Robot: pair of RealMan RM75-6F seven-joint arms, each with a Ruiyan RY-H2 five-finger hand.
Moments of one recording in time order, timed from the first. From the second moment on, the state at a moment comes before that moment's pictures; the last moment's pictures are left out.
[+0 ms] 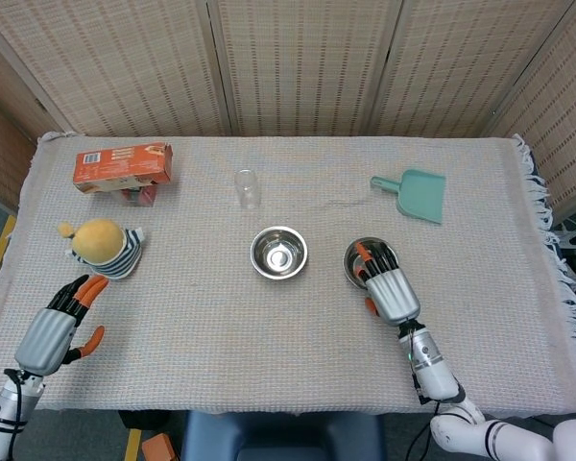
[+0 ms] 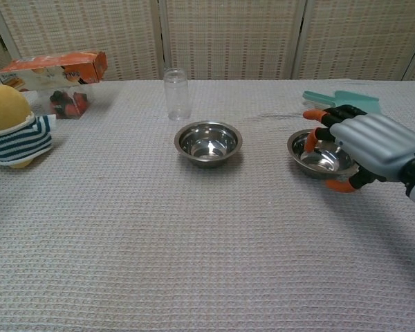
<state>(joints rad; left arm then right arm) -0.30 -1.30 0.11 -1.27 1.61 1.56 -0.24 0.47 -1.74 0.18 -1.15 -1.49 1.14 -0.42</state>
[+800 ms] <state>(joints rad) -0.28 -1.33 0.05 -1.25 1.62 1.51 -0.20 0.53 -1.87 0.18 -0.93 -1.45 1.22 -0.32</state>
